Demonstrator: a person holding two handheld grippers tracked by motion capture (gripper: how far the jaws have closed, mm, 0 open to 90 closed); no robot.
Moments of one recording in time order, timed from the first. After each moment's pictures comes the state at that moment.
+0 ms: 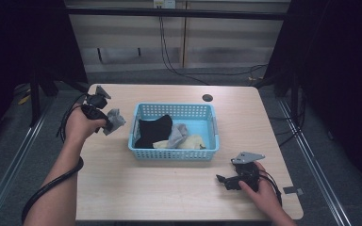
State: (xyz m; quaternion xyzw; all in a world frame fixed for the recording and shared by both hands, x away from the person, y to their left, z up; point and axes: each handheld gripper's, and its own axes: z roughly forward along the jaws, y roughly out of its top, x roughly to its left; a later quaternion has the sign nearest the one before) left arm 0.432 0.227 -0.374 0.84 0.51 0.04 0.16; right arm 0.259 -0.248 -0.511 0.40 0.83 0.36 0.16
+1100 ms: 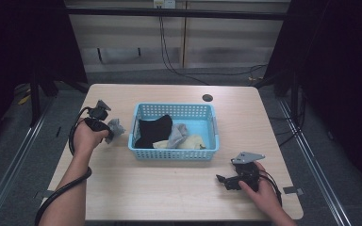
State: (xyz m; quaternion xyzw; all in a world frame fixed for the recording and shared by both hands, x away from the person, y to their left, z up) left arm 0.433 0.234 -0.433 0.82 0.54 0.04 0.16; right arm 0.259 -0.248 -0.511 0.40 0.83 0.36 0.16
